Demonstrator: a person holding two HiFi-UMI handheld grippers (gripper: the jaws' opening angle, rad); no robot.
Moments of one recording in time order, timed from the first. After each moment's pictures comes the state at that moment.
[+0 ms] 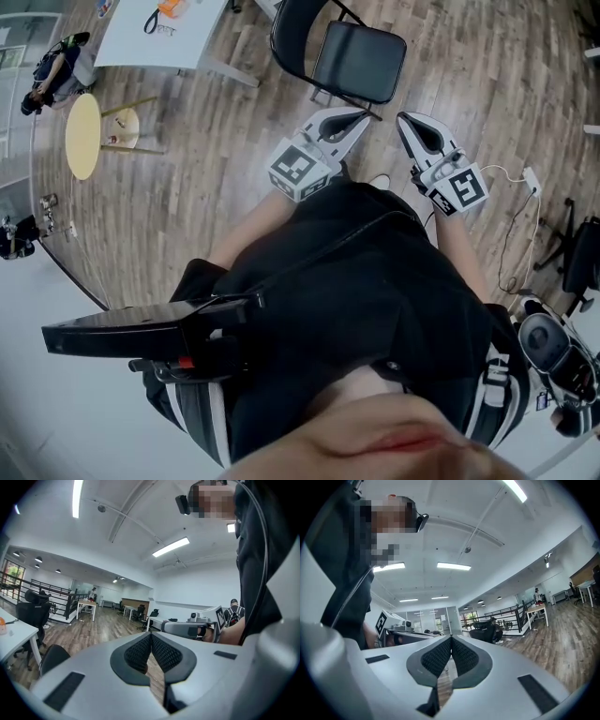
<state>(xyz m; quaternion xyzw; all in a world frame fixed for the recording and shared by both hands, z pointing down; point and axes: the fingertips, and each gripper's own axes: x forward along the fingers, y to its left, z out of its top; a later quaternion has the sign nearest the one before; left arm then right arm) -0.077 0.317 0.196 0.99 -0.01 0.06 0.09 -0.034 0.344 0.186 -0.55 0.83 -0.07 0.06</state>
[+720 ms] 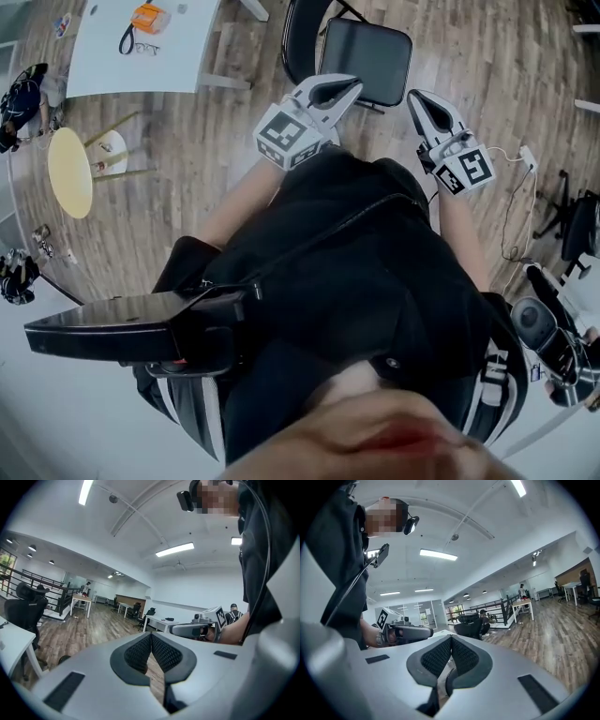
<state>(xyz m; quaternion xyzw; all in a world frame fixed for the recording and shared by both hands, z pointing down) -0.089 0.099 0.219 0.99 0.05 0.07 0.11 -0.025 0.160 0.218 -0.62 0.77 -0.12 0.03</state>
